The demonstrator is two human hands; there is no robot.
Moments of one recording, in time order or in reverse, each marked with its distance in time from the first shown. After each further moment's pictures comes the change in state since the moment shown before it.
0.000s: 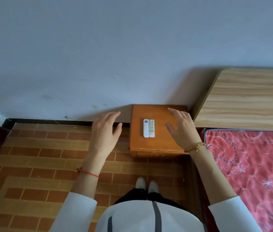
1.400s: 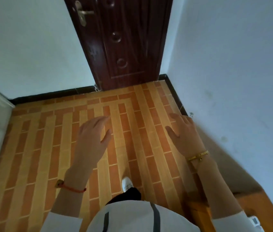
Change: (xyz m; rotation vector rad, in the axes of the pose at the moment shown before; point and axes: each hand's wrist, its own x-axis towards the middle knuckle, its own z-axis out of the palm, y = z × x) left_hand -0.330 -0.150 -0.189 0.291 0.500 -1.233; right_hand -0.060 -0.388 0.213 -0.046 -0.686 -1.083
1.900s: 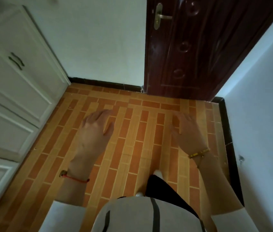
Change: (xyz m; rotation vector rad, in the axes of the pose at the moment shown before) left_hand 0.094 -0.134 -0.051 0.033 0.200 -0.320; right_hand 0.199 -0.145 0.080 0.030 -0.204 -0.381
